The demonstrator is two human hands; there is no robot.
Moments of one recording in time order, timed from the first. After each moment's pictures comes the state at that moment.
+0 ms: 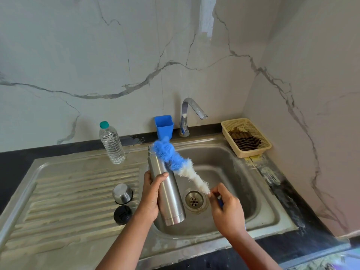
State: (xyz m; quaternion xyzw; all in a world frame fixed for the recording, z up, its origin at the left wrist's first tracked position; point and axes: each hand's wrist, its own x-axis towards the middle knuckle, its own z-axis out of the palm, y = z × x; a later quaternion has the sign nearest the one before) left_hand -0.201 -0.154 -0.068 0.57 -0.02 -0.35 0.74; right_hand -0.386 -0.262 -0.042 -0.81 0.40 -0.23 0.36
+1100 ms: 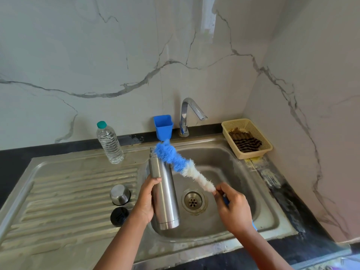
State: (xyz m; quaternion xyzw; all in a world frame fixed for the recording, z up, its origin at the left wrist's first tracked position) left_hand -0.192 -0.149 -0.076 0.56 -0.01 -0.41 0.72; right_hand -0.390 -0.295 -0.044 -0.85 0.35 -0.25 0.31
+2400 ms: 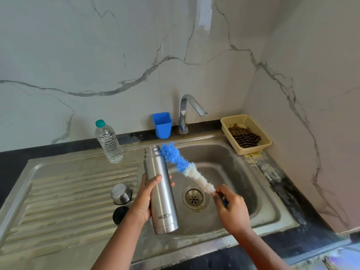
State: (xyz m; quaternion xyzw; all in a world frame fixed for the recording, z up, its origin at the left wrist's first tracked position) left_hand -0.182 -0.140 -0.081 0.51 -0.06 -0.43 0.74; right_hand -0.390 -0.283 -0.064 -0.83 0.37 -0.24 0.34
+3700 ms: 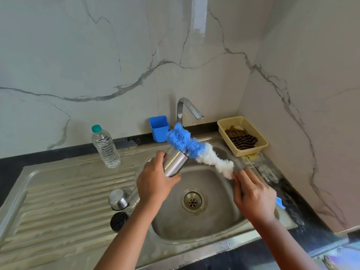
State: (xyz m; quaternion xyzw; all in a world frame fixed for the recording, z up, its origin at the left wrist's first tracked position) left_hand -0.196 -0.179 -0.013 0.88 -0.33 0.08 0.32; right_hand -0.403 -0.324 -0.017 -0.87 0.28 -0.41 -0.02
